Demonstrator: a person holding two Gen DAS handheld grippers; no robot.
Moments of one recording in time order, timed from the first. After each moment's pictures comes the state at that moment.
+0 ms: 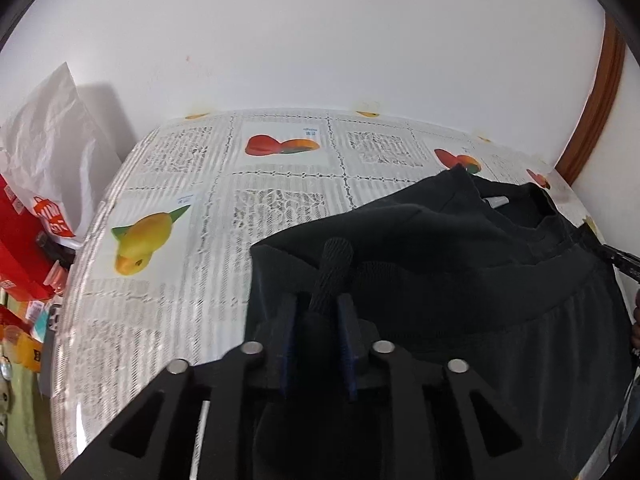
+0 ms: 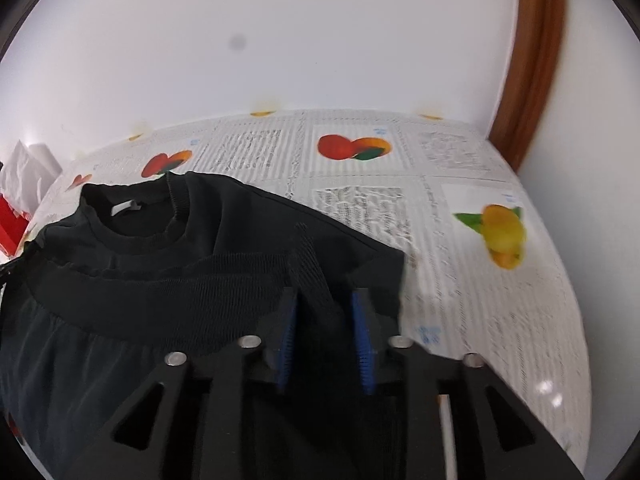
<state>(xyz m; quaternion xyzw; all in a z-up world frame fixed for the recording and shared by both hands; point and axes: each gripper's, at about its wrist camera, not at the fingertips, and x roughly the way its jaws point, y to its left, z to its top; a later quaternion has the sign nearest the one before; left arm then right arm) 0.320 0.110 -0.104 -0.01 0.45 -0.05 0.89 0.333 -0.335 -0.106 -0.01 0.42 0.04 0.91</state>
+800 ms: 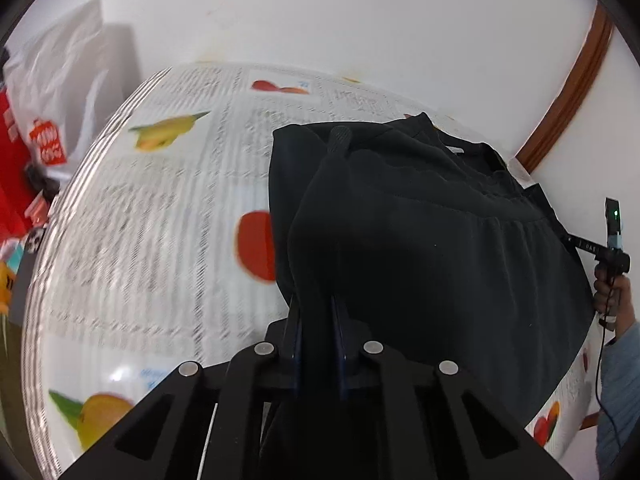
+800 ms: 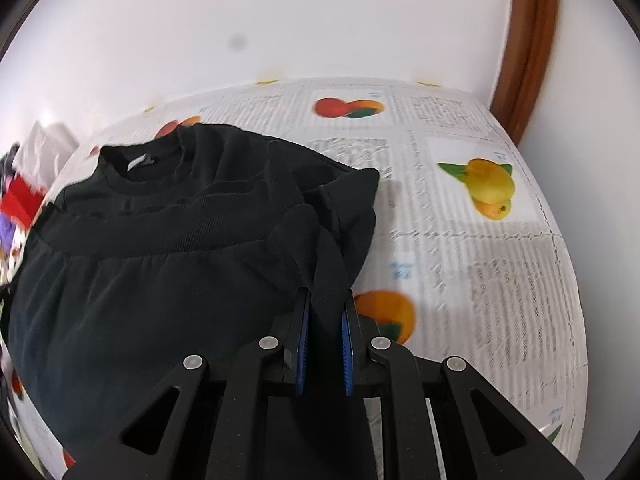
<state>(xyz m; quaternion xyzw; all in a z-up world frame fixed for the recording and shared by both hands) 0.235 0.136 -0.129 -0.08 0.47 -0.11 0.87 0.318 -0.370 -0.120 0.00 0.46 0.07 0.88</state>
